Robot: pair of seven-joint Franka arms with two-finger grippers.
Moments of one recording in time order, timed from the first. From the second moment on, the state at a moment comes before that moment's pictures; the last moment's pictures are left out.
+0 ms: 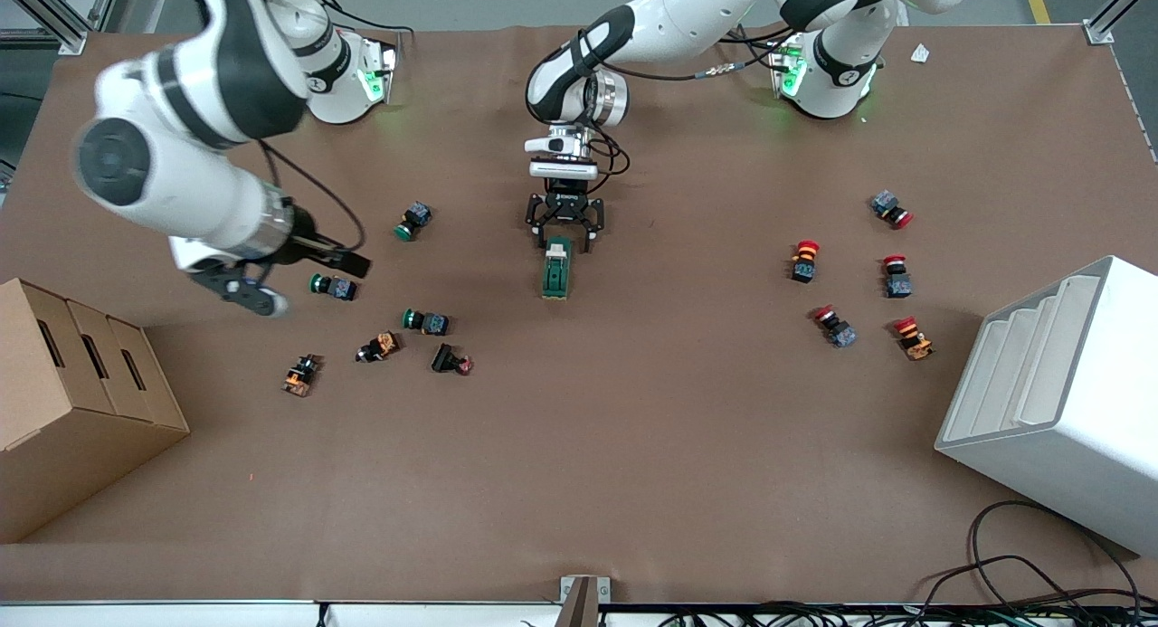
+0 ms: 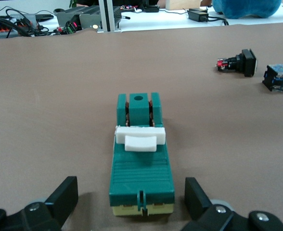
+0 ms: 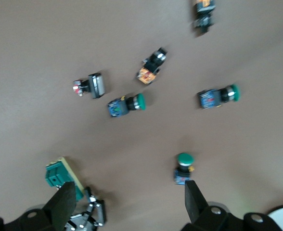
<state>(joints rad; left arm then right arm) -0.83 0.86 -0.48 -1.91 1.94 1.92 -2.55 0.32 0.13 0.00 -1.84 0.18 1.84 0.74</state>
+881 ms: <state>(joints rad) -0.87 0.89 -0.46 -1.90 1.96 1.83 -2.61 0.70 0.40 0.00 -1.93 0.35 2.32 1.05</state>
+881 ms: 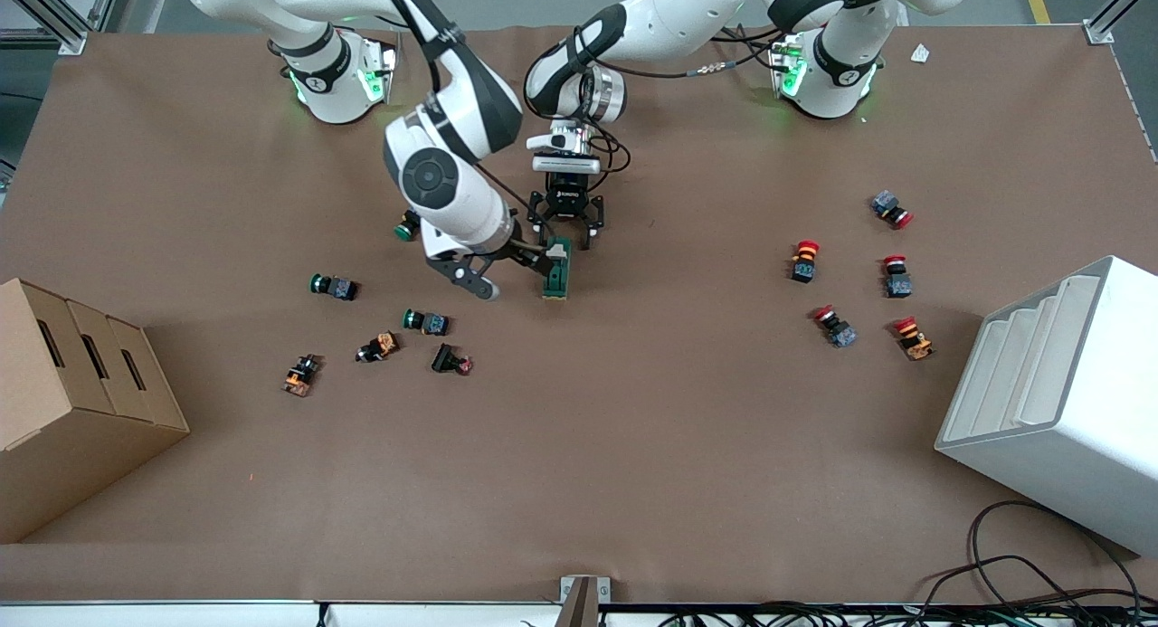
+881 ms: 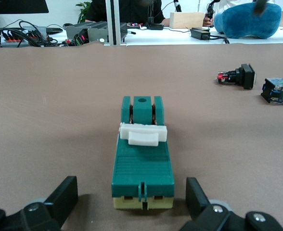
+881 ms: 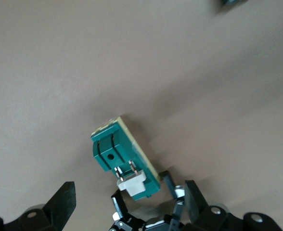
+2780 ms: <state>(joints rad) -0.88 0.89 -0.46 -1.90 1.96 1.82 -2.61 0.83 0.57 -0.01 -1.91 0.49 2.54 1.13</state>
